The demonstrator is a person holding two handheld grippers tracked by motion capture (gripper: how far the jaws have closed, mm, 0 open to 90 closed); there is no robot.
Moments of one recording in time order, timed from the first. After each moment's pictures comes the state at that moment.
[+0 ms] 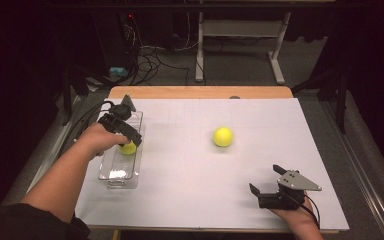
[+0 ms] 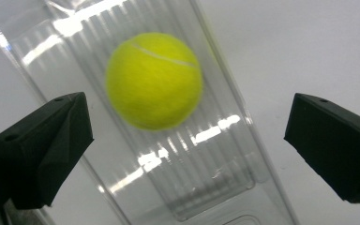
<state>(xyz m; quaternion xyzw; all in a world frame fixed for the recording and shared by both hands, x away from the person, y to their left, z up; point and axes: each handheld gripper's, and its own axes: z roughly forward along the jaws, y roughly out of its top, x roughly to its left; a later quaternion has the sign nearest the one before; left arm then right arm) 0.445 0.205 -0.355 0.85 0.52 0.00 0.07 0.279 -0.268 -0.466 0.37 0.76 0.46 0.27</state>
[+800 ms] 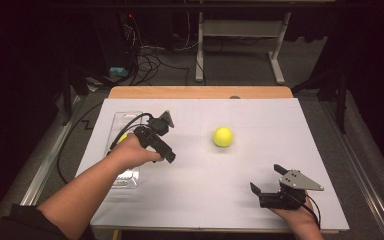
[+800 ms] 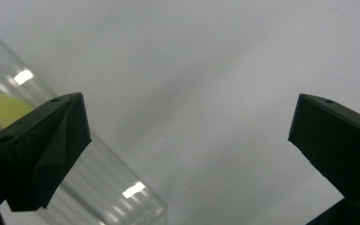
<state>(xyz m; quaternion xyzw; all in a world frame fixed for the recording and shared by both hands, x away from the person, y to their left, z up) 0.406 0.109 -0.362 0.90 0.42 -0.01 0.08 0.279 -0.270 -0.465 0.38 0.75 0.46 0.27</state>
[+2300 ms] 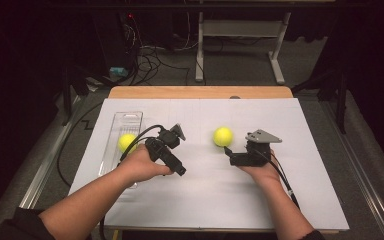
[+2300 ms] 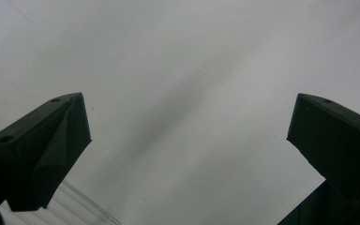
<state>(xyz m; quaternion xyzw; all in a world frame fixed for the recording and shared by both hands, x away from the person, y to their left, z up) 0.379 0.086 -0.373 0.92 0.39 -0.02 0.11 0.391 -0.198 -0.448 0.41 0.76 0.44 0.25</state>
